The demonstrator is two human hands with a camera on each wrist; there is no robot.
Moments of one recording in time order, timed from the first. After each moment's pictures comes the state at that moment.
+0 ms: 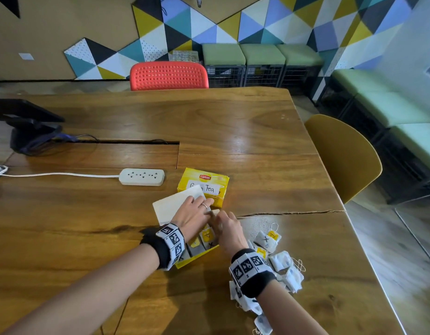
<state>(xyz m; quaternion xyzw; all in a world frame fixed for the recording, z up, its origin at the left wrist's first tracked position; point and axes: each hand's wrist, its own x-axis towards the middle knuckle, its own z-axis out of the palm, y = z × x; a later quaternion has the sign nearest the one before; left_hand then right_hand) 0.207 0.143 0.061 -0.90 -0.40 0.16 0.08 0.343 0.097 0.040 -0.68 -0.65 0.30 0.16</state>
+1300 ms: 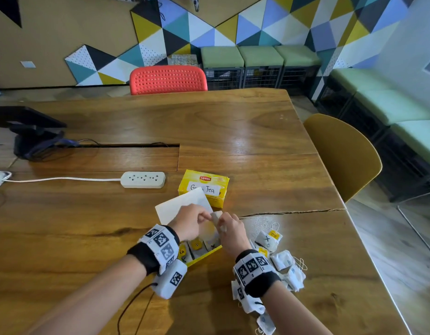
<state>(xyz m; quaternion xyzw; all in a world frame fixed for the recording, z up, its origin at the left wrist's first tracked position) 0.200 0.131 0.086 -0.73 -0.58 -0.07 -0.36 0.348 0.095 0.031 -0.68 -0.64 0.30 0.19</state>
